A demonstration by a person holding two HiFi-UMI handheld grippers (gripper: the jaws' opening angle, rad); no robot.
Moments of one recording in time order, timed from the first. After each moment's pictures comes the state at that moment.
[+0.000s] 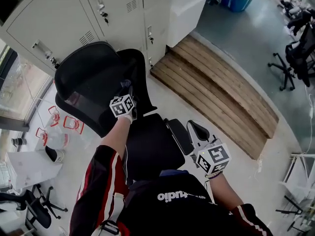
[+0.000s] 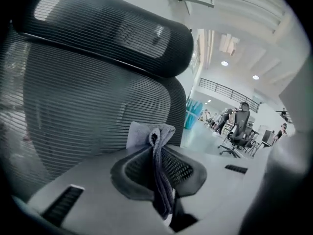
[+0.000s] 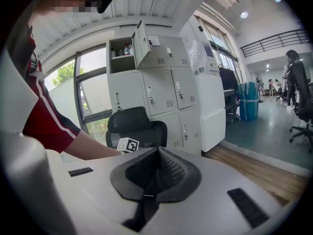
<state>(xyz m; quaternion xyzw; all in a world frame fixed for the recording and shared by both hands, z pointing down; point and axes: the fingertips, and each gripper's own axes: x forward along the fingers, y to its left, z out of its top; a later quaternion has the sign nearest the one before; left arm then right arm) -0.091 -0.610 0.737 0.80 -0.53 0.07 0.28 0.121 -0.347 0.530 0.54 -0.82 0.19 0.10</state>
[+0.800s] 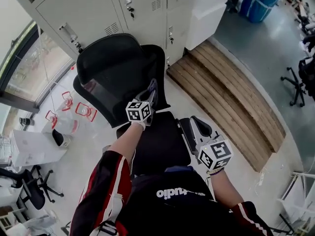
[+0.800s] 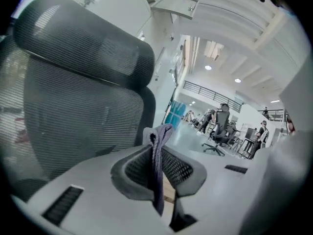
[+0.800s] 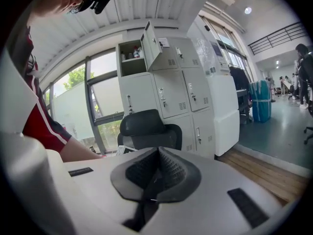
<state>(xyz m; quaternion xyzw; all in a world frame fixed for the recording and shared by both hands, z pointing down) -0.058 -0.523 0.694 0.85 -0.46 0.05 0.25 0.086 -0.341 0.512 0.48 -0.85 0.18 0.08</state>
